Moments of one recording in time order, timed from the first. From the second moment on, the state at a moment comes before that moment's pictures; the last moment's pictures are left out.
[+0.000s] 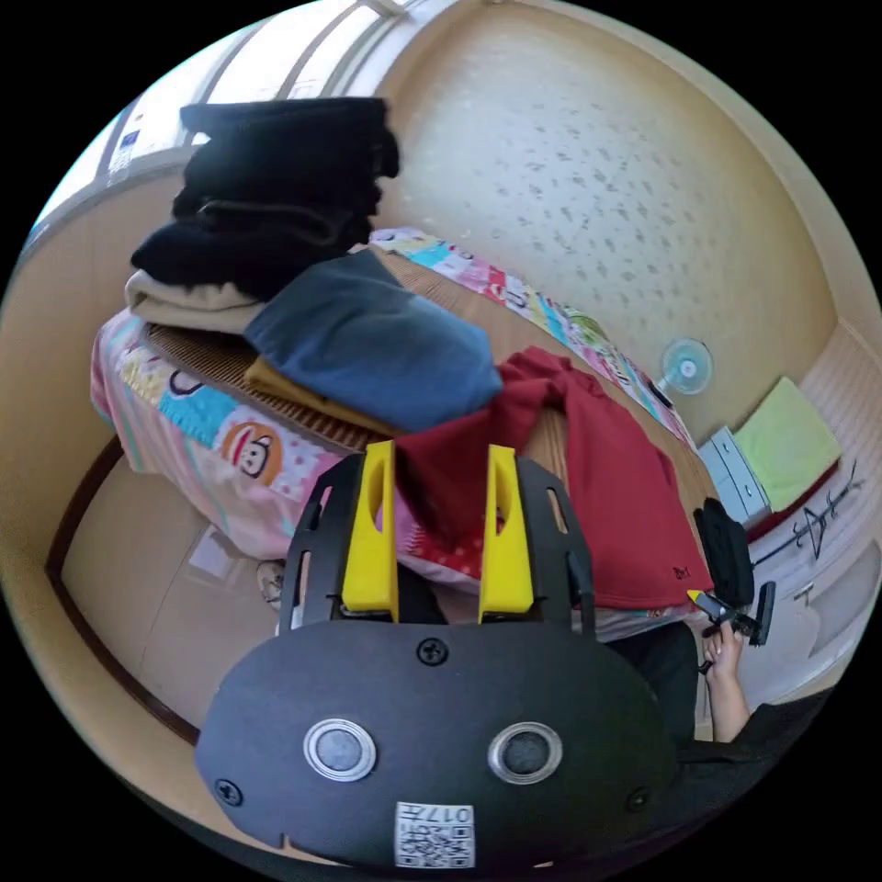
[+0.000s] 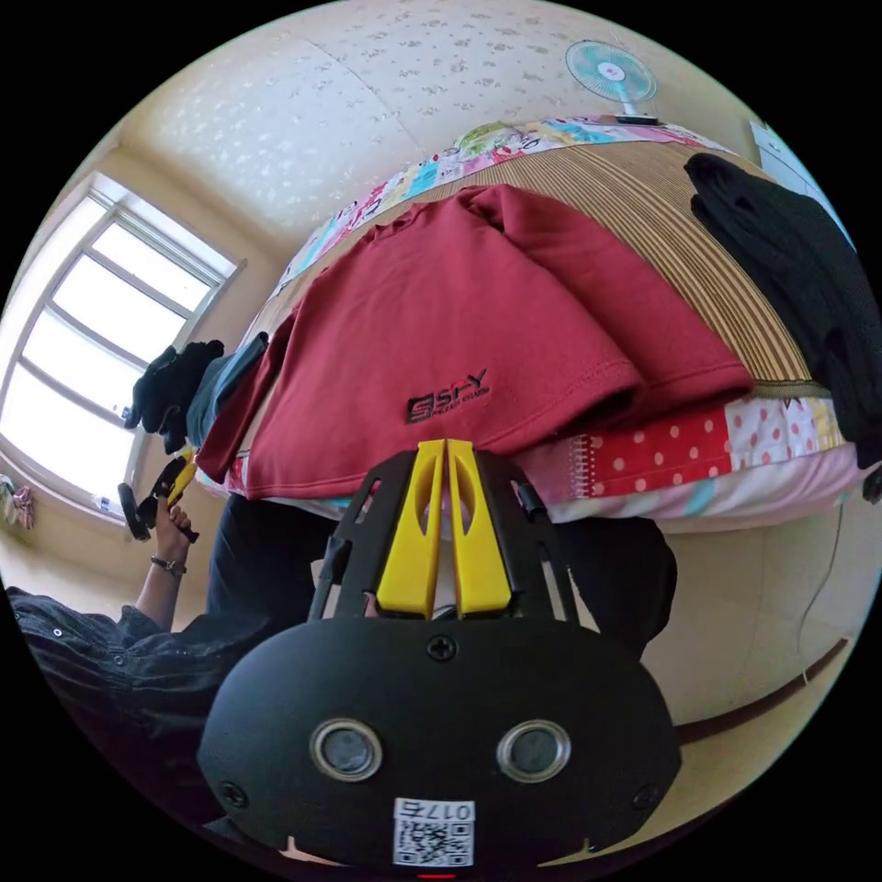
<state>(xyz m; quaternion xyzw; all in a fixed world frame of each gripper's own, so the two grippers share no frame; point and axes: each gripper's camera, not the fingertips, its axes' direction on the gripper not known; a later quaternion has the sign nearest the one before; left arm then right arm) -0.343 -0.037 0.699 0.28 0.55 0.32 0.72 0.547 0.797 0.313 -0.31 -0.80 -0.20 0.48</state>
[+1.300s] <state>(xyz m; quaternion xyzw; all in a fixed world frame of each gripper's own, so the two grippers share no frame) -0.183 0.060 0.253 0.24 0.66 0.59 0.40 0.593 0.680 0.218 -0.20 -0.92 -0.34 0.08</state>
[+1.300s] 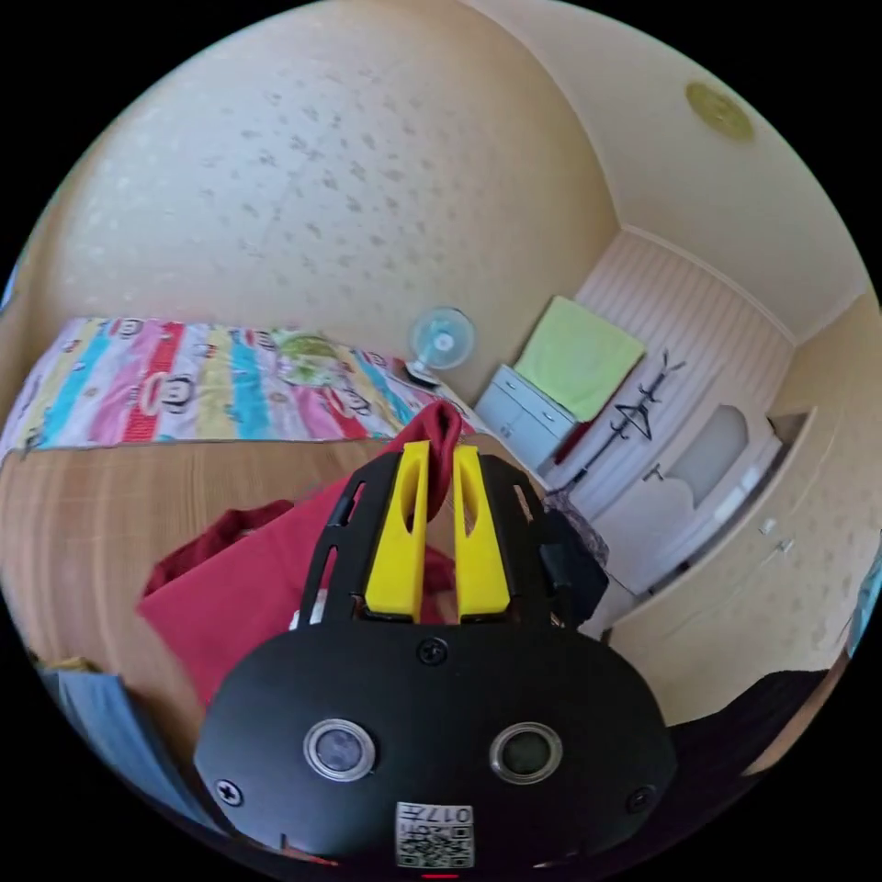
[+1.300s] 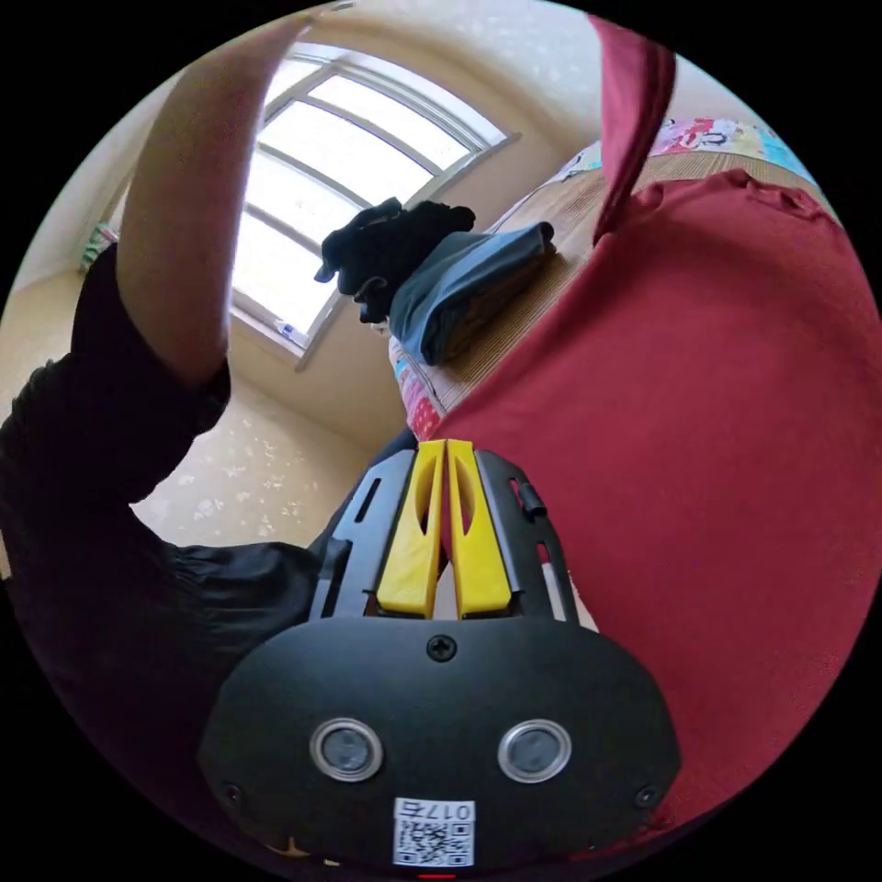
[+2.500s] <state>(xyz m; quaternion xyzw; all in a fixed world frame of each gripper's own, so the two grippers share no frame) -0.115 -0.228 0.555 0.17 0.65 0.35 0.65 0.607 0.642 0.280 -0.28 -0.88 -0.14 0.35</state>
